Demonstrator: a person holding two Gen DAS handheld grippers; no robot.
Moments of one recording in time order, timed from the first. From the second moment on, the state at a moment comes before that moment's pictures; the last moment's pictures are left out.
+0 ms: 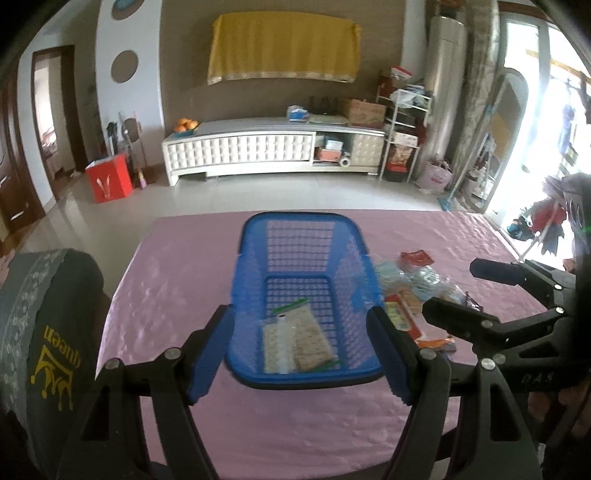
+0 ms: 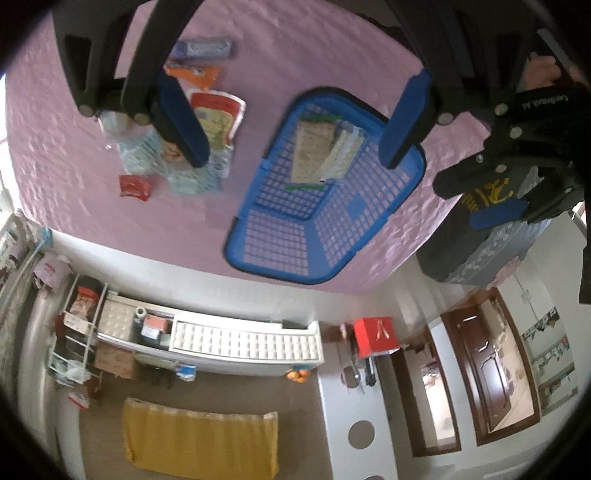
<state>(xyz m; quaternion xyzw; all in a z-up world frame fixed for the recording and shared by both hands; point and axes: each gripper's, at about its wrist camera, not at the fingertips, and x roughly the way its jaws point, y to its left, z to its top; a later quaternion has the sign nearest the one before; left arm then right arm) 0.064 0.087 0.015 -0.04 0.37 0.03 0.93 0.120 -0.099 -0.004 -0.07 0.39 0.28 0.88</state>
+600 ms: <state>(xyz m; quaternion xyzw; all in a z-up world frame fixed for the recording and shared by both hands) 0.101 -0.022 0.004 0.00 0.39 -0.03 0.92 0.124 -0.217 -0.010 -0.02 0.38 0.21 0.90</state>
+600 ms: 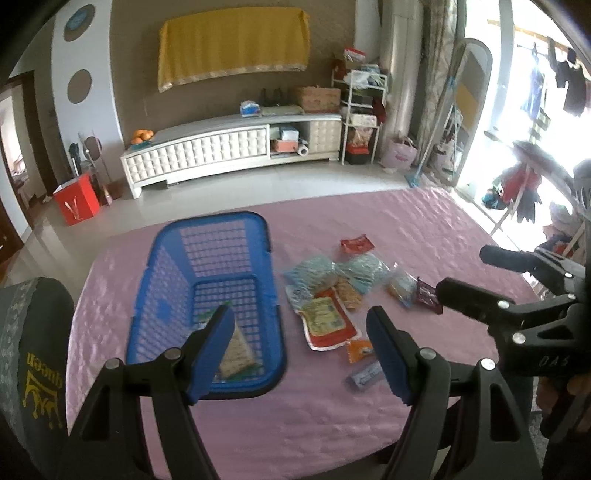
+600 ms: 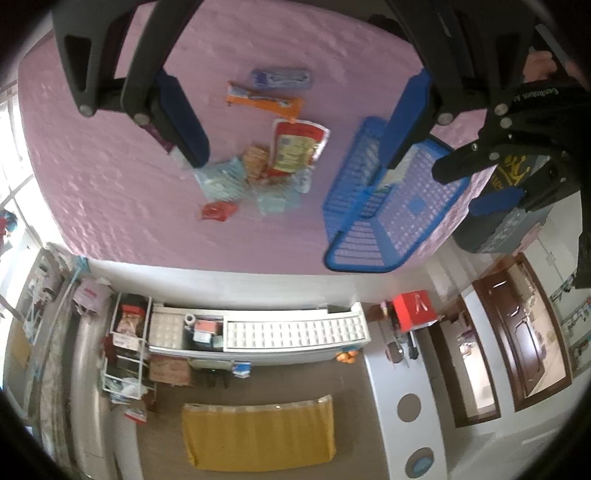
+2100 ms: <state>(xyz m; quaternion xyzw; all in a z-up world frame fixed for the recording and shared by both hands) 0.258 -0.070 -0.185 -0.01 0.58 -0.01 0.82 0.233 -0.280 -0.154 -0.05 0.51 0.18 0.84</state>
